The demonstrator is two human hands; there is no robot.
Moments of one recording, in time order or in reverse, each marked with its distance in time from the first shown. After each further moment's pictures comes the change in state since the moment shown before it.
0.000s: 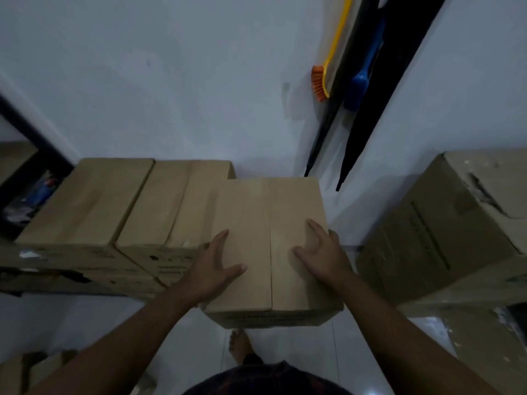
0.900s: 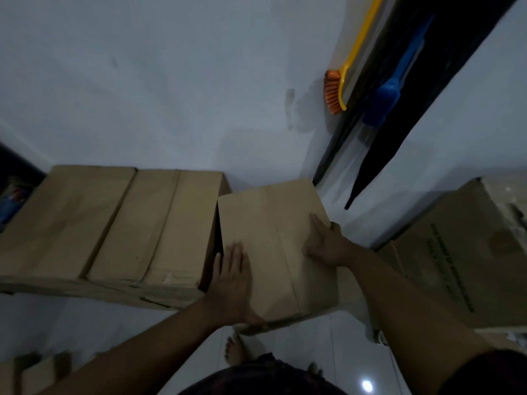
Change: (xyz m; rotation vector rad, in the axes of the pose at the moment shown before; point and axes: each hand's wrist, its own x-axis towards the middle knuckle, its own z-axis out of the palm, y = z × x) left_hand 0.104 0.026 0.053 0.838 -0.242 0.170; right_hand 0.186 0.022 -0.031 -0.147 -0.470 0.009
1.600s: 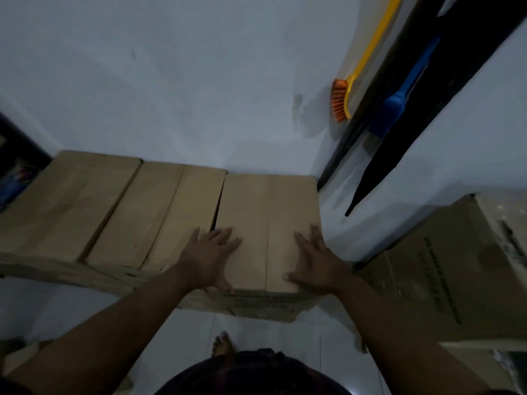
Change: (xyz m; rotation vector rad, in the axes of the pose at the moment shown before) left_hand 0.017 -0.069 -0.030 0.157 0.067 0.066; right_hand -0.030 0.000 0.041 -0.299 0.094 -0.154
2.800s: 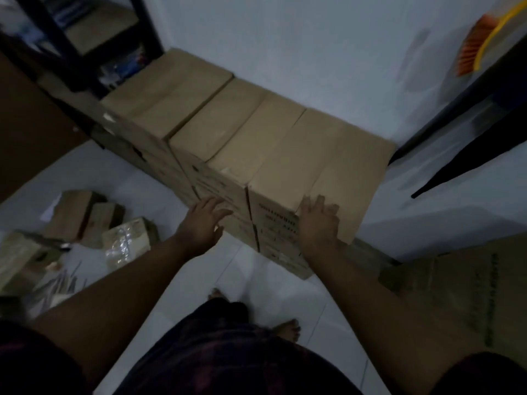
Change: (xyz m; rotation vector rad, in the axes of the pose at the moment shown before) left_hand -0.178 0.045 0.124 -0.391 0.319 -0.430; right_hand -0.035 -0.101 0.088 -0.612 0.142 -0.070
